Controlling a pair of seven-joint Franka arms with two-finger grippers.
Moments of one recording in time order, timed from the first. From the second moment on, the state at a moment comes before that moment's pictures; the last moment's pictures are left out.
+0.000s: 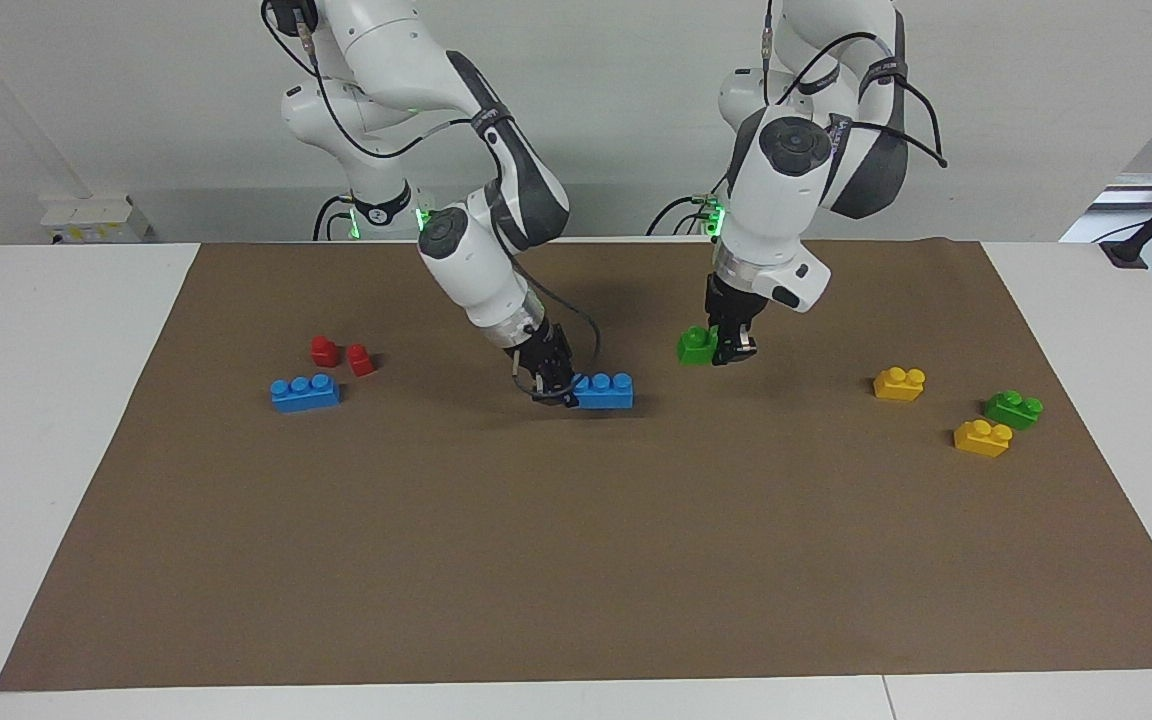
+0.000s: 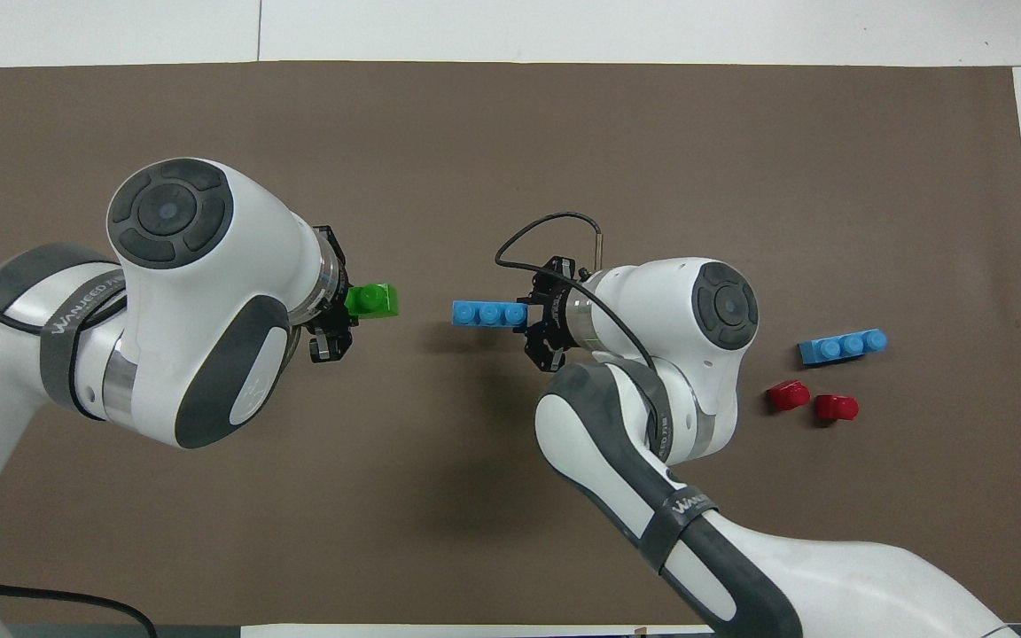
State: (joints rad) left arm -0.42 0.09 -0.04 -1.85 -0.02 1.95 -2.05; right arm 0.47 0.28 0.10 -2.01 0.57 2.58 1.82
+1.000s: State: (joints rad) left arm -0.49 0.08 -0.04 -1.90 0.00 2.03 -2.05; right arm 0.56 0.33 0.10 -2.07 0.57 2.74 1.88
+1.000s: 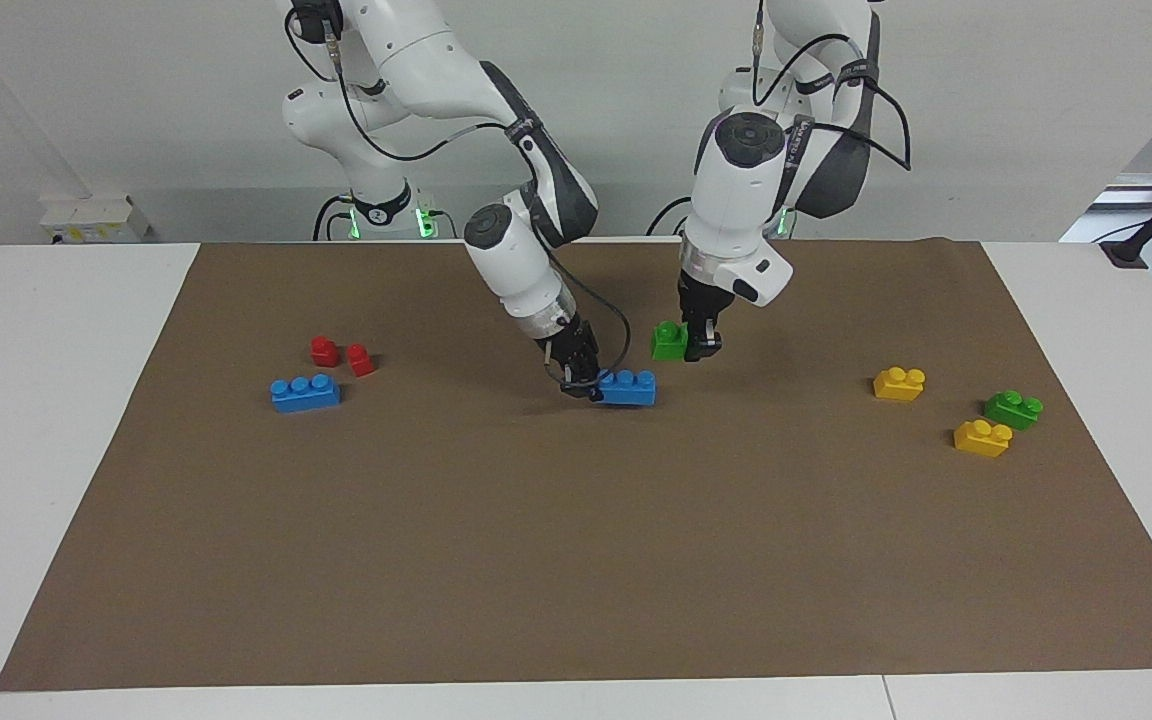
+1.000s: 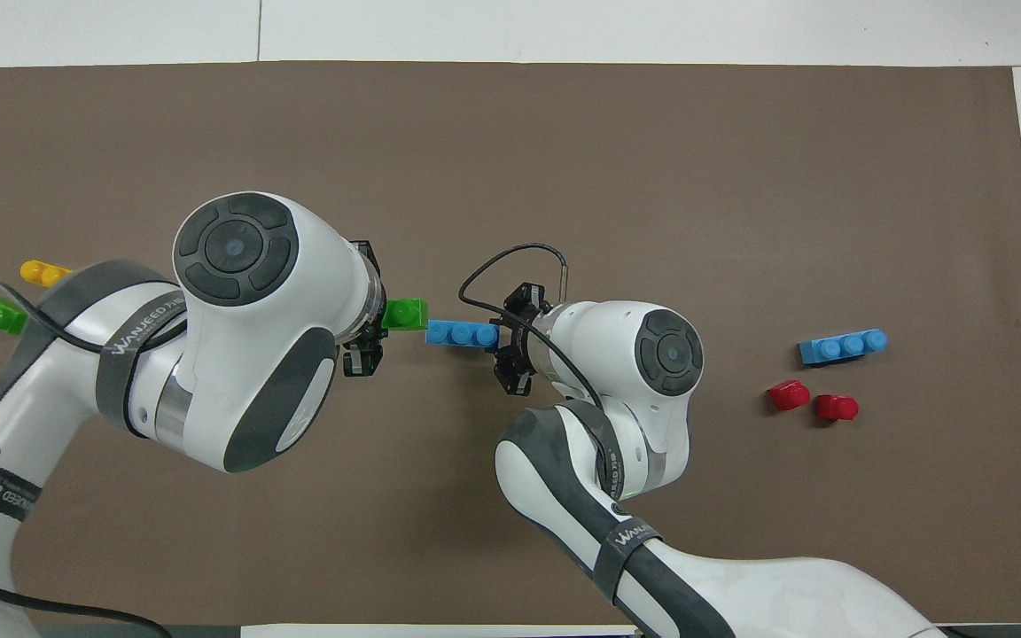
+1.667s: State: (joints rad) left arm -0.55 0.08 -0.04 -2.08 0.03 2.25 -2.08; right arm 0.60 0.36 0.10 -2.08 0.57 2.79 1.89
